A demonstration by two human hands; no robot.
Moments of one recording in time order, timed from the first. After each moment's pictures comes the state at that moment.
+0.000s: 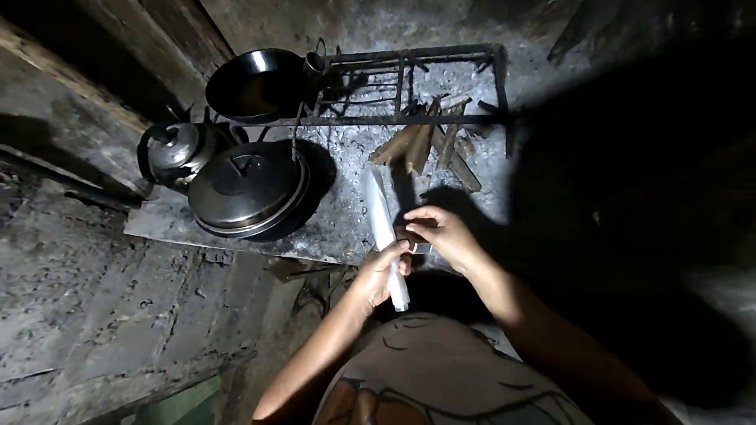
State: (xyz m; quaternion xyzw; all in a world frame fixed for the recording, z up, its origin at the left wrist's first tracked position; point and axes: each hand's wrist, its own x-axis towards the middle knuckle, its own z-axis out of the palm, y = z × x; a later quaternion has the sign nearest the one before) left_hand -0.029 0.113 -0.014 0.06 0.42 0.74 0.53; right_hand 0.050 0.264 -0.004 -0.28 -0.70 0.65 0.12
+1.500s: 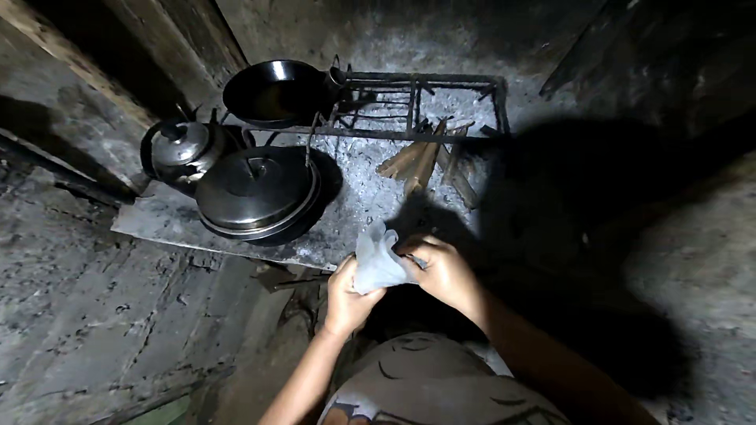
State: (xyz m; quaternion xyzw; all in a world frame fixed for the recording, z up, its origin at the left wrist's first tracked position) left_hand -0.046 0.049 -0.024 0.37 0.68 0.63 0.03; right_hand 0.053 0.217 0.013 -0.11 -0.91 0.34 0.21
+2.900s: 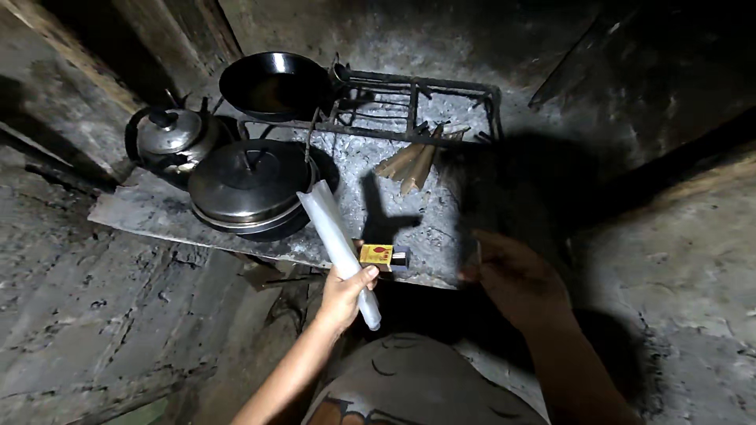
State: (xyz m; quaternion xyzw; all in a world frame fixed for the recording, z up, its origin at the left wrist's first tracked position) left_hand -0.046 0.045 -0.011 0.13 0.44 0.81 0.35; right_hand 0.127 0.236 0.058 -0.15 -0.70 0.64 0.27
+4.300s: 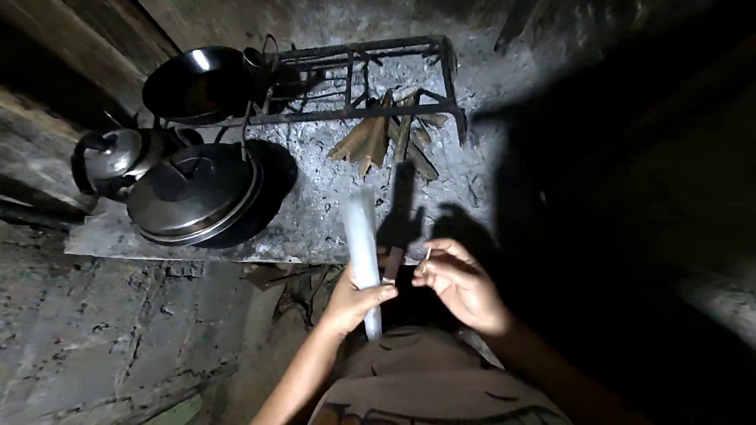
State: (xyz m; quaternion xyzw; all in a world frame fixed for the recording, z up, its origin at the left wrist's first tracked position) left_hand 0.028 0.088 -0.010 0.24 0.53 0.69 0.43; right_hand 0.171 0.238 -0.012 -0.16 -0.42 0.85 0.26
